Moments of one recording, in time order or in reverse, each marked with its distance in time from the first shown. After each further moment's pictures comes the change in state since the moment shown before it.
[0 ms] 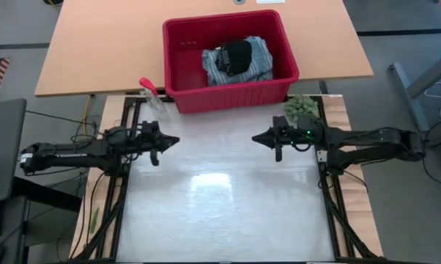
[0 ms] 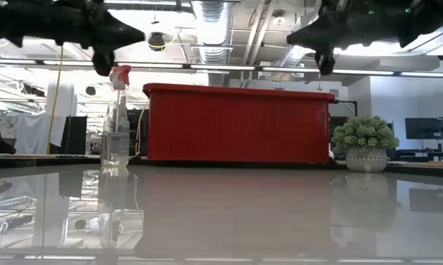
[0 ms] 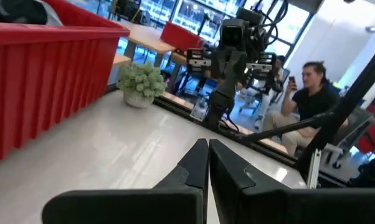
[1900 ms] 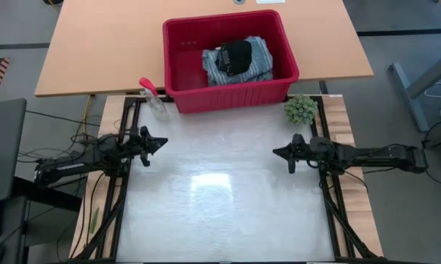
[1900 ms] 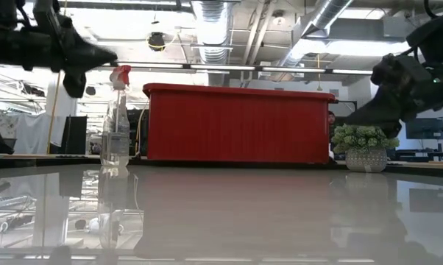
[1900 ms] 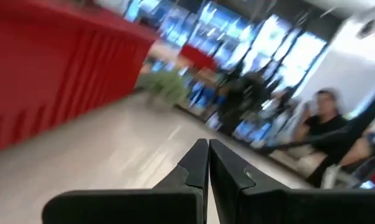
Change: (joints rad) left arm 0.059 -0.502 -0.229 -0.205 -0.041 -0.064; right arm 0.060 -0.547 -0.511 -0.226 0.258 0.074
